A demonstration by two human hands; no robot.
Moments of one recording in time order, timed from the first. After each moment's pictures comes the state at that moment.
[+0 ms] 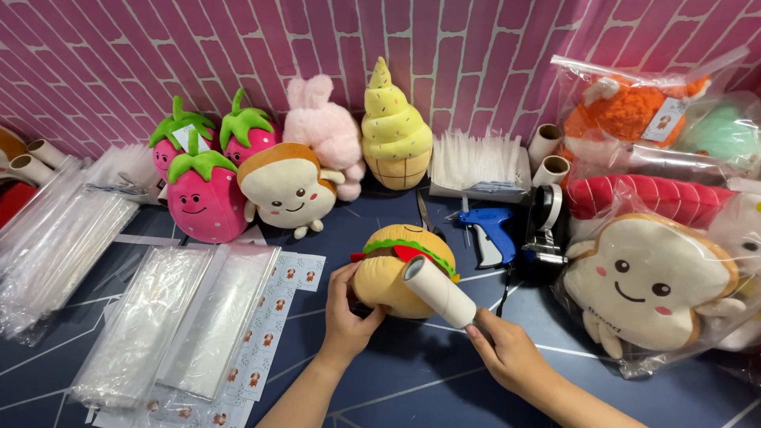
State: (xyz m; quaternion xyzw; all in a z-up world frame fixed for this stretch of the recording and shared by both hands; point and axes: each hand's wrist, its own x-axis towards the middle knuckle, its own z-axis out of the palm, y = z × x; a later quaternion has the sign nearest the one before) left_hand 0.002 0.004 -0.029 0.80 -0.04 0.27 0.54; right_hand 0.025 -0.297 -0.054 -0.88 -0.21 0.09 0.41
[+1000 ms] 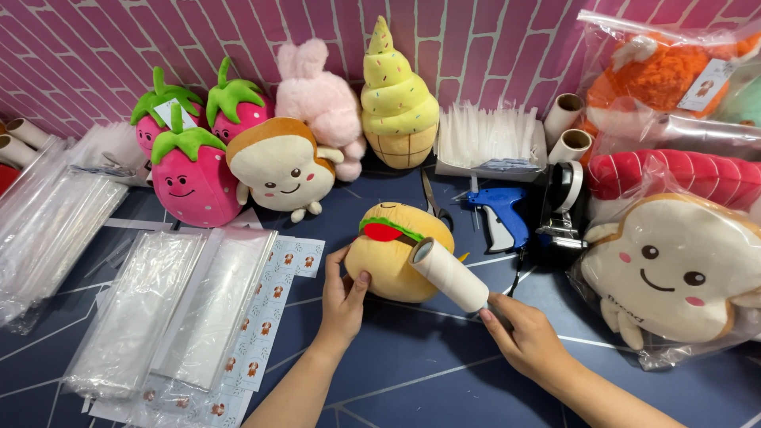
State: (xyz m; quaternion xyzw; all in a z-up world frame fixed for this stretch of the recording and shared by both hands) left_hand 0.011 0.012 -0.038 0.70 0.06 0.15 0.70; right_hand 0.033 -0.302 -0.063 -0.87 -0.26 -0.02 0.42
